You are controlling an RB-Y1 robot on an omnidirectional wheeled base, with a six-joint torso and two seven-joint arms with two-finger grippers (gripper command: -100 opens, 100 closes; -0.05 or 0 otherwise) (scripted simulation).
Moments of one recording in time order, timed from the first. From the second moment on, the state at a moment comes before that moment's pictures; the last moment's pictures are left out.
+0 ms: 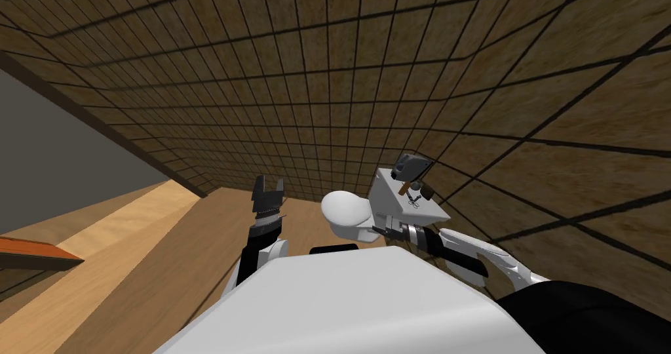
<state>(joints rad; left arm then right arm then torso) 0.54 0.00 -0.07 -2.24 0.05 -0.53 0.08 0.57 -1.30 0.33 -1.94 0.24 -0.55 0.38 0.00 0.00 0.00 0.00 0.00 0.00</state>
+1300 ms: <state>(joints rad) 0.54 0.00 -0.07 -2.24 0.05 -0.53 0.08 0.54 -1.69 0.37 -1.76 0.35 -0.59 0.57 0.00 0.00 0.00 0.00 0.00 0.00</state>
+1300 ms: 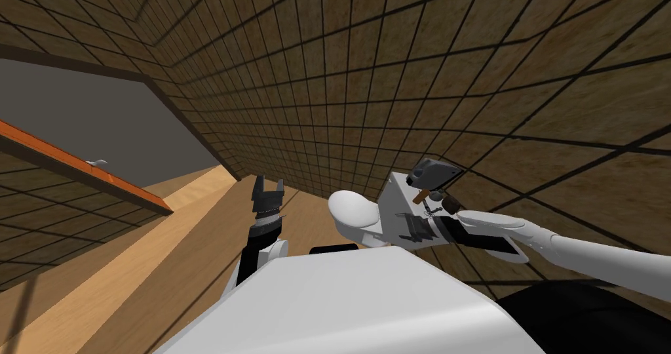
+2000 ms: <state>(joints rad) 0.54 0.00 -0.07 -2.24 0.05 -0.53 0.08 0.53 -1.84 0.37 -1.69 0.41 -0.62 0.64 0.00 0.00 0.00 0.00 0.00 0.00</state>
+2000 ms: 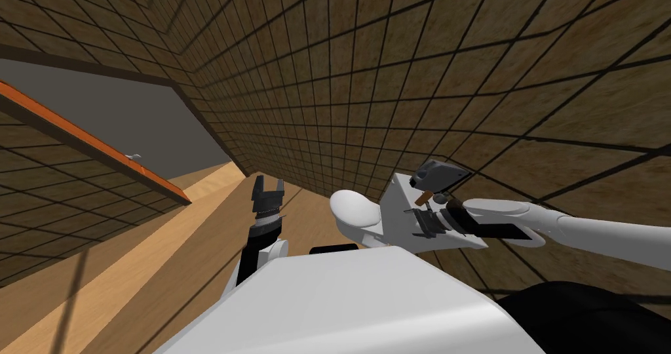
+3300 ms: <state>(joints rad) 0.54 0.00 -0.07 -2.24 0.05 -0.53 0.08 0.55 -2.13 0.34 -1.54 0.49 -0.67 0.79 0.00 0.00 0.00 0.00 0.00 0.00</state>
